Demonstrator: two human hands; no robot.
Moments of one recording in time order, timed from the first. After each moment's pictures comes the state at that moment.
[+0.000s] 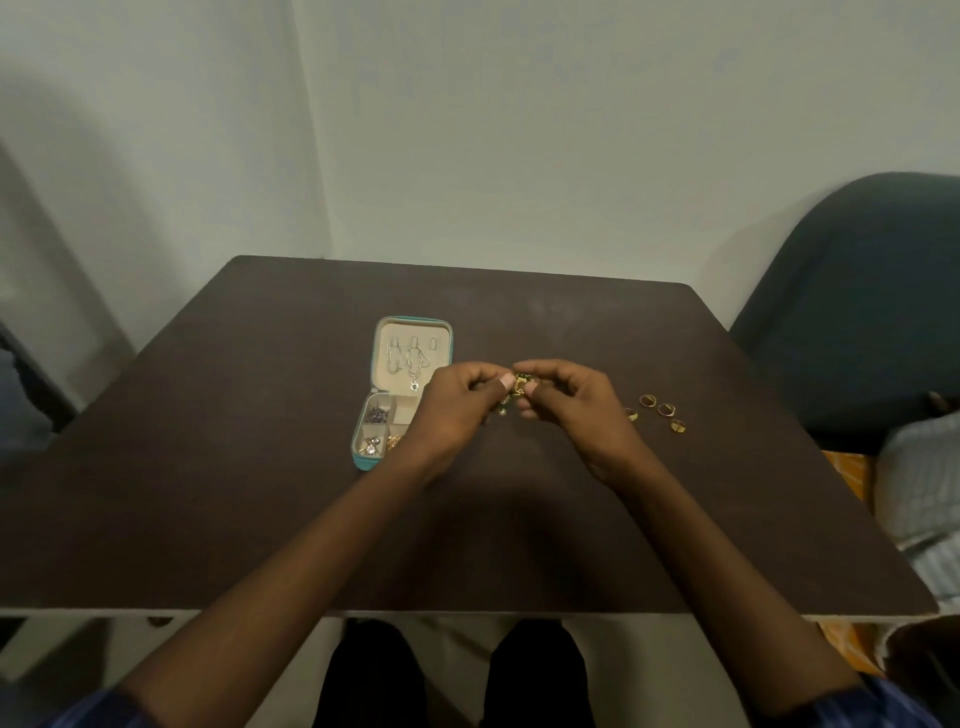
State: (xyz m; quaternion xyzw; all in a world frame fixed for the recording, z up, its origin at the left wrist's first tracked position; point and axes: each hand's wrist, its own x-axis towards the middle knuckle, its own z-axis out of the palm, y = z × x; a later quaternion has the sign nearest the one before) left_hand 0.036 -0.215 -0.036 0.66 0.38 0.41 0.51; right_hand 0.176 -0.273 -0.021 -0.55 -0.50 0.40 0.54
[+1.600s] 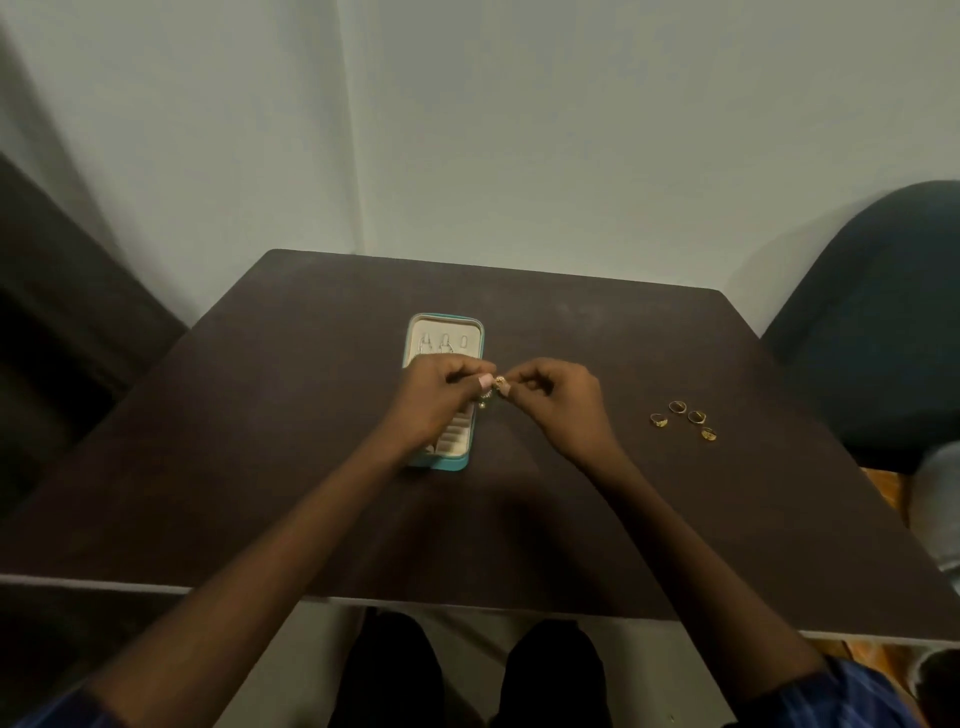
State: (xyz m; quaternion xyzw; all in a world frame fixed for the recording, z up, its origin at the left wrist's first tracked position) left_hand -0.016 -0.198 -0.031 0.70 0.41 0.39 0.44; right_hand 0.142 -0.248 -0.029 -0.62 -0.62 0.17 0.44
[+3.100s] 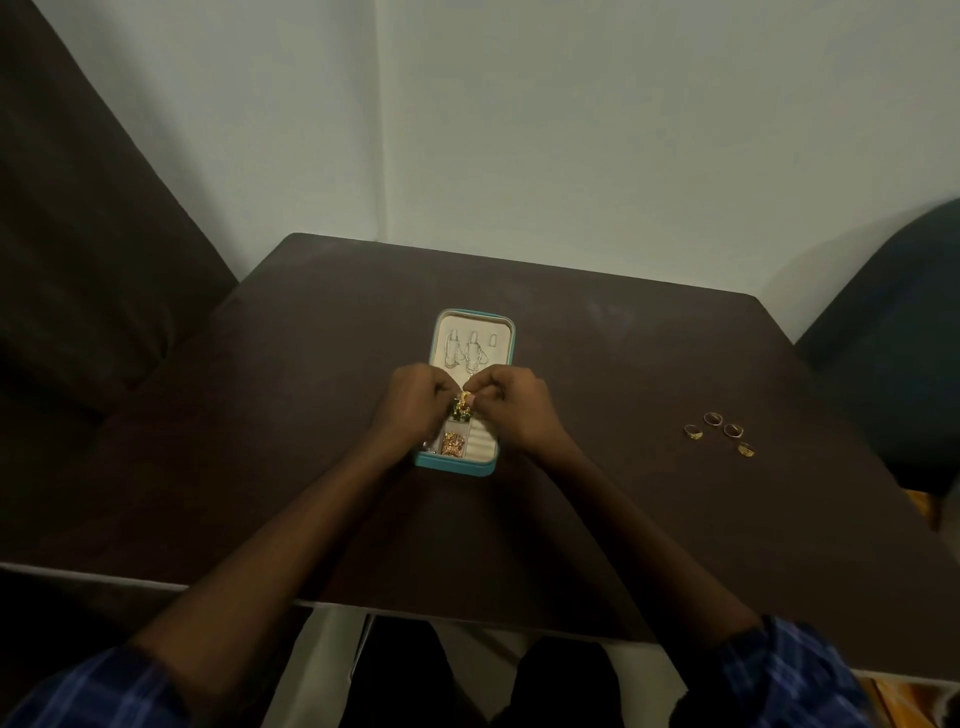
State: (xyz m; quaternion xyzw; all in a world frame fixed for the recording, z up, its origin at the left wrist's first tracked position) left_hand -0.052 -0.148 -0.074 0.76 0.54 0.26 0.25; right_hand 0.087 -0.194 -0.055 -0.66 -0.60 0.29 0.36
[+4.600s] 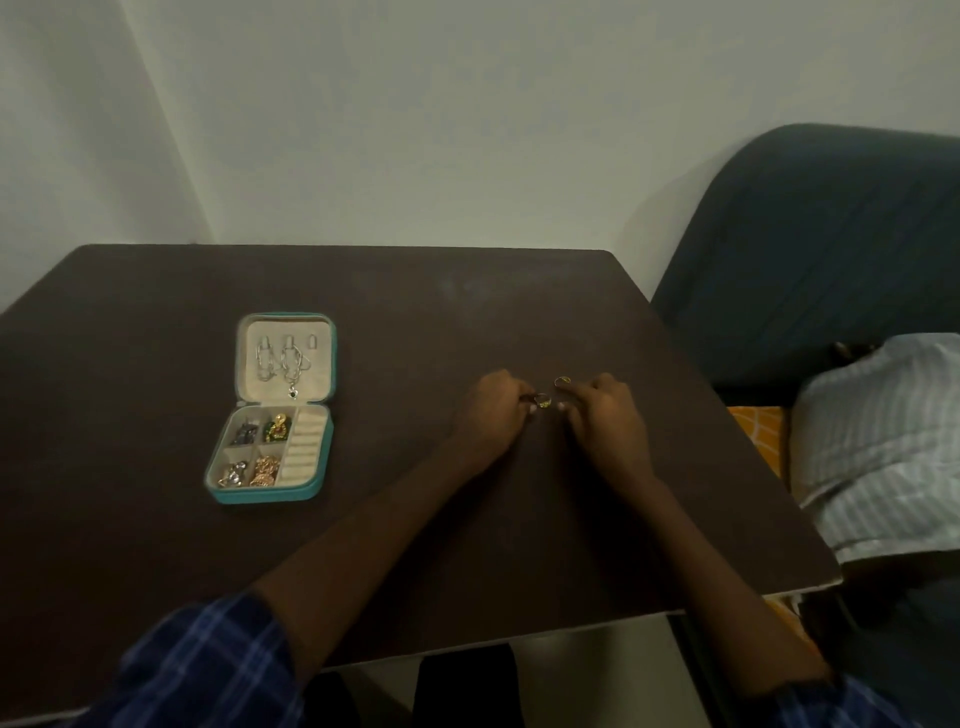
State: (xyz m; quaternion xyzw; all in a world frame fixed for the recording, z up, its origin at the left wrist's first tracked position) left_hand 0.194 -0.198 -0.087 0.89 0.36 0.17 0.22; right_hand 0.324 -0.287 -0.094 -0.80 -0.55 -0.03 0.24
